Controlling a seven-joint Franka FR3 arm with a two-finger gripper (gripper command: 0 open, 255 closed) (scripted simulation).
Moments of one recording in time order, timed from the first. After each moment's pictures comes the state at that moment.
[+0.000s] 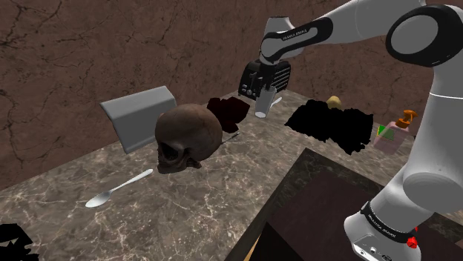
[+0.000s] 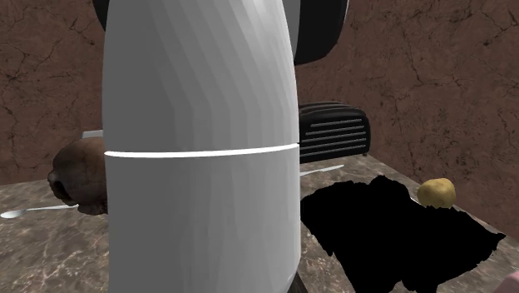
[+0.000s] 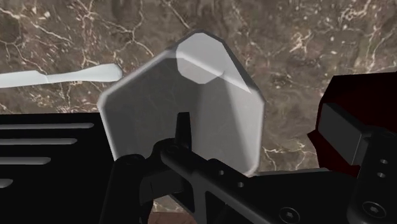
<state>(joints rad) -0.04 0.34 -0.10 -1.71 -0.08 2.12 -0.29</state>
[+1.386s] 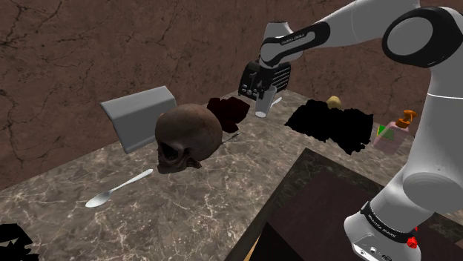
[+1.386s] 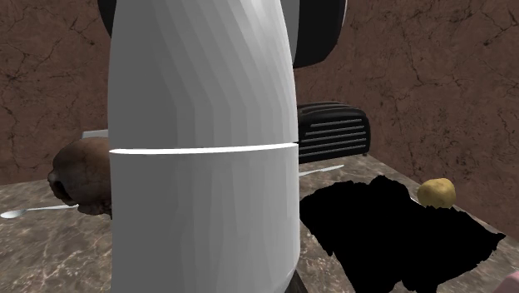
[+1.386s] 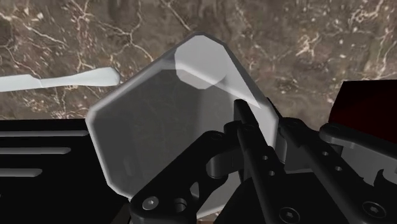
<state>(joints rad) -0.05 0.36 -0.10 -1.72 -0.08 2.15 -0.29</state>
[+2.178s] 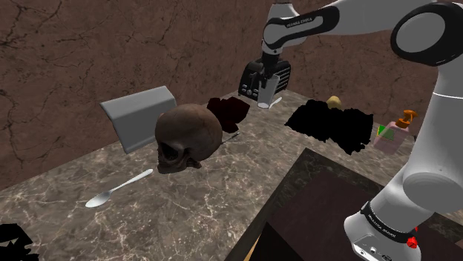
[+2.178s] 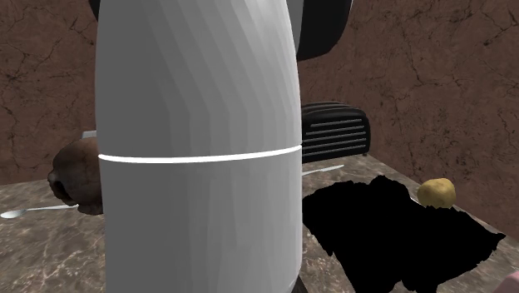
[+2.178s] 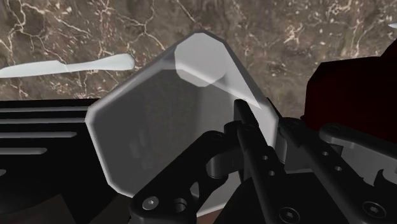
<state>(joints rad) -0.05 0.32 -0.10 -1.63 -0.07 2.02 -0.30</state>
